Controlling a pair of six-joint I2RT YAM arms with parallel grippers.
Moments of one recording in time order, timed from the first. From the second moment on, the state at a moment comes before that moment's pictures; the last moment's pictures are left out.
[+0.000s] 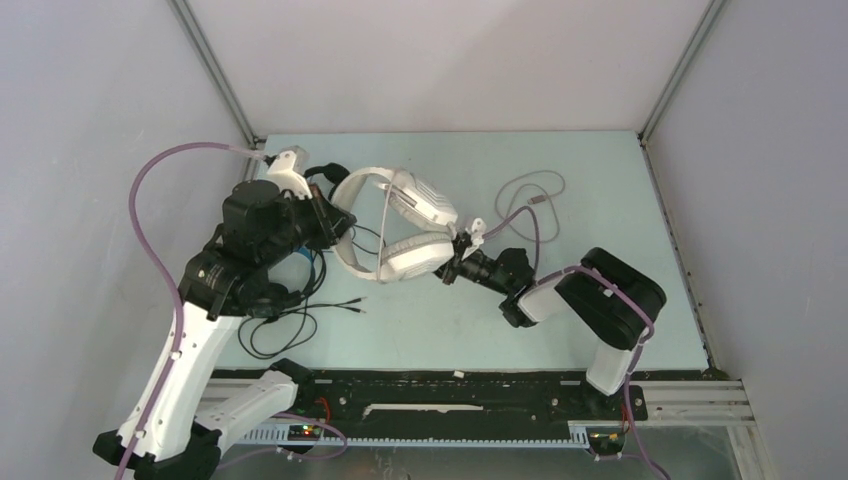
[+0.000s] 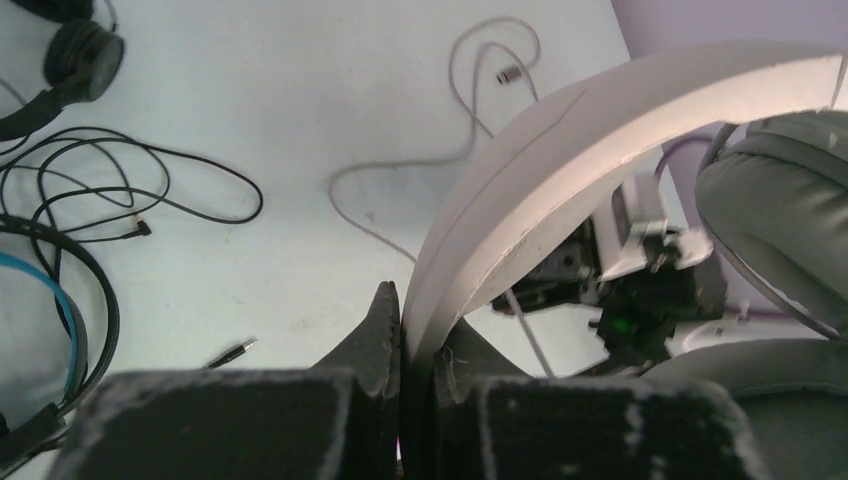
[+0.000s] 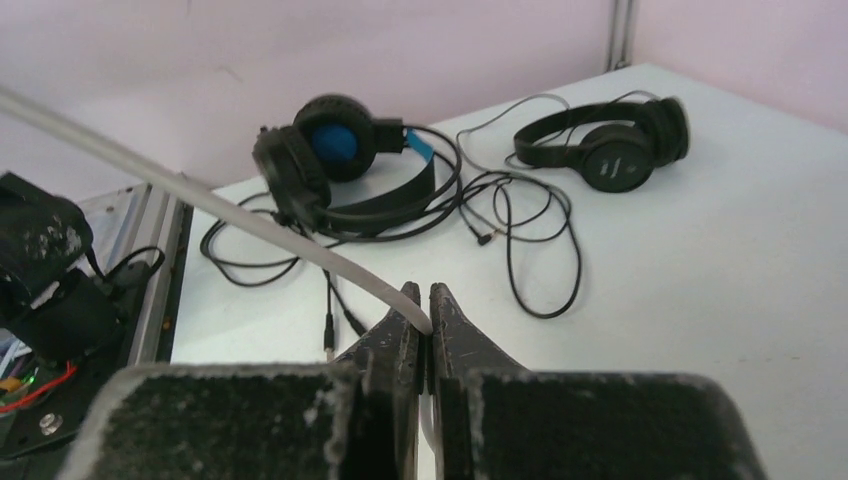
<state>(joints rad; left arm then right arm) -0.42 0.90 1.30 -0.80 0.06 -0.50 0.79 1.82 0.57 1.45 -0.41 0.23</state>
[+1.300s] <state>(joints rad) -0.48 0.94 1.09 -0.64 0.26 0.41 0.54 1.37 0.82 0.48 -0.82 0.42</state>
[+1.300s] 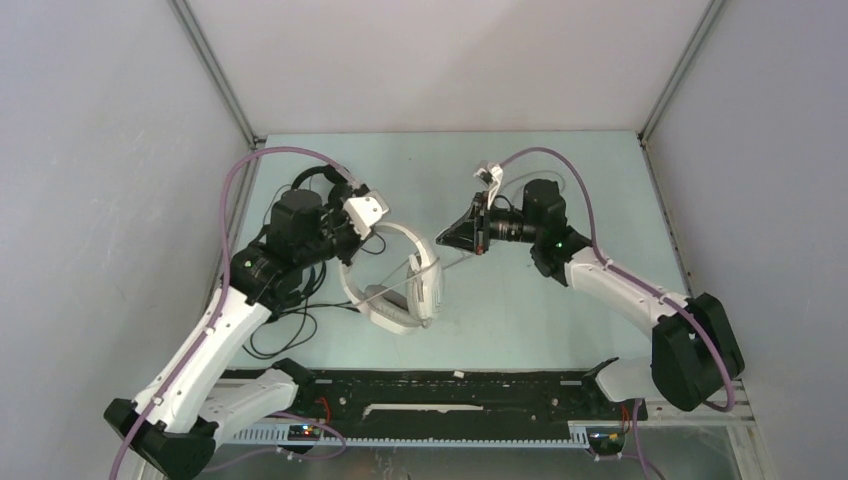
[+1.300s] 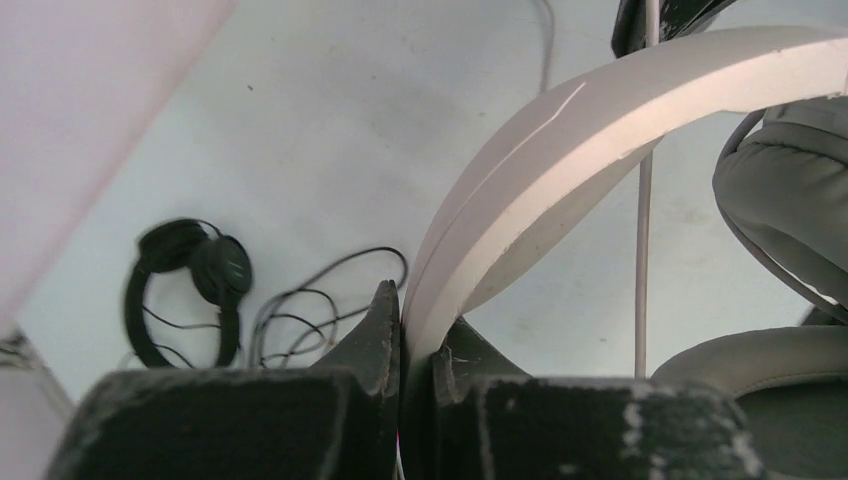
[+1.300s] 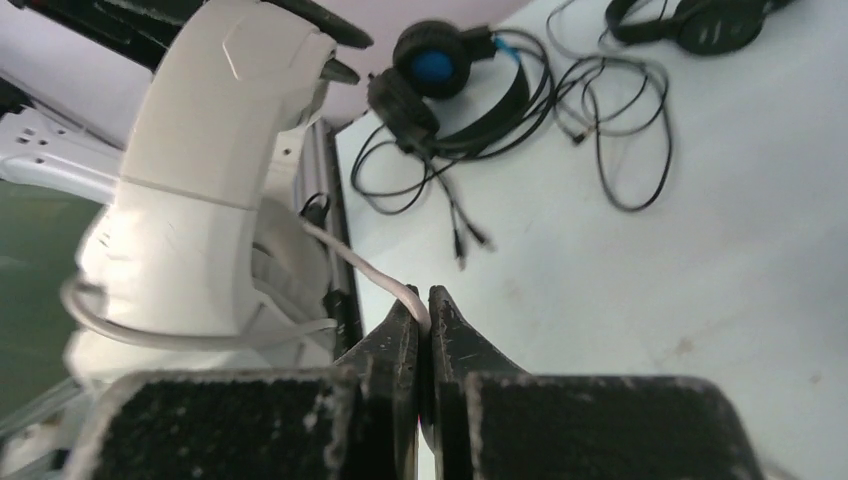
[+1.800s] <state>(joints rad) -0.55 1.01 1.08 -0.52 0.04 0.60 0.49 1.36 0.97 0.10 -0.98 0.68</state>
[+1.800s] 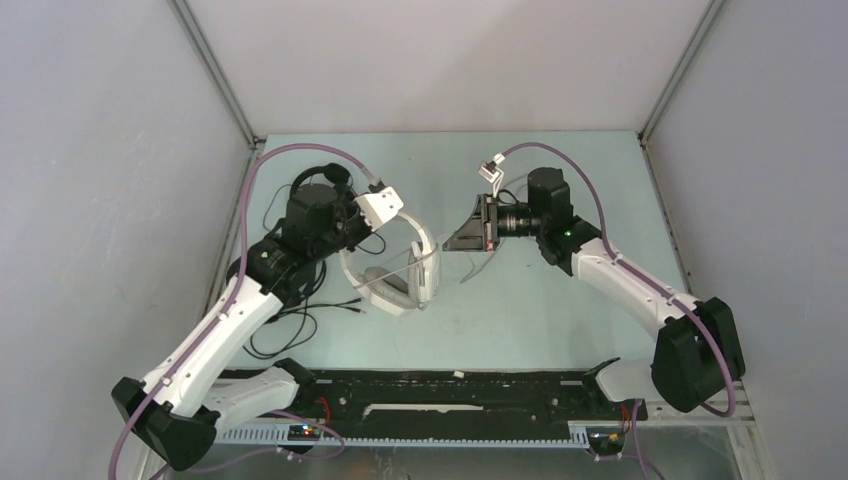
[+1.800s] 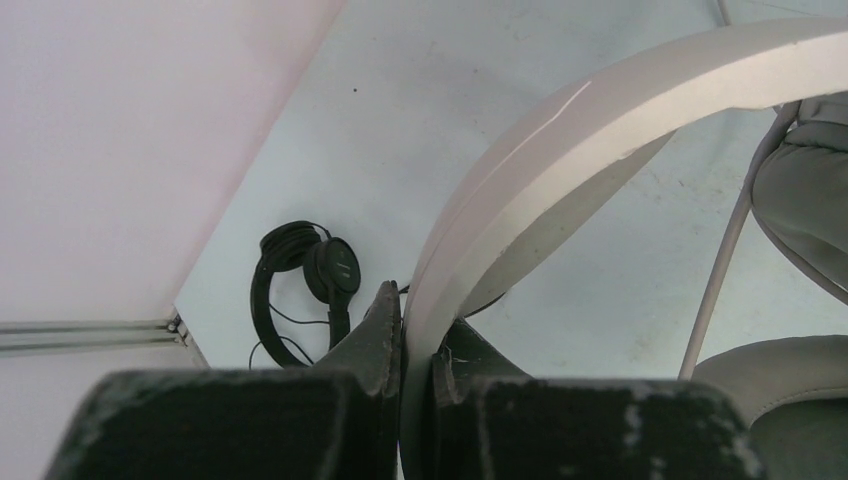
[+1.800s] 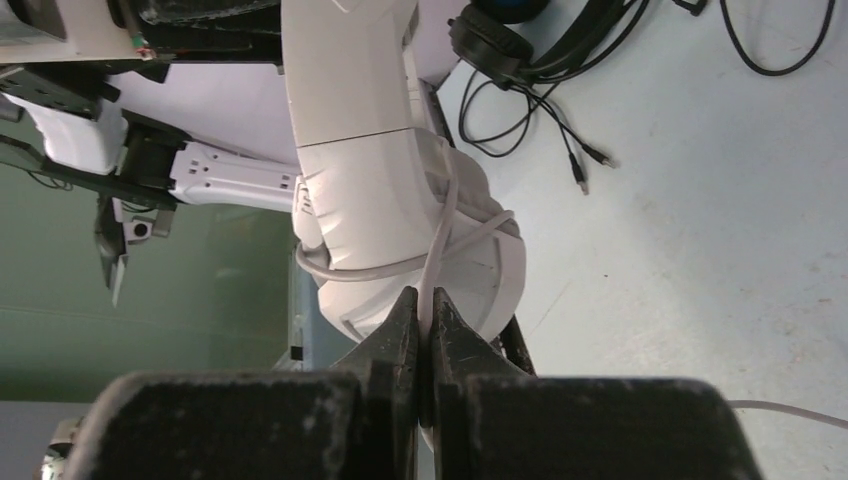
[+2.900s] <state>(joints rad) -0.56 0.87 1.05 -0.58 -0.34 0.23 0.69 1.47 1.04 0.68 -0.96 1.11</state>
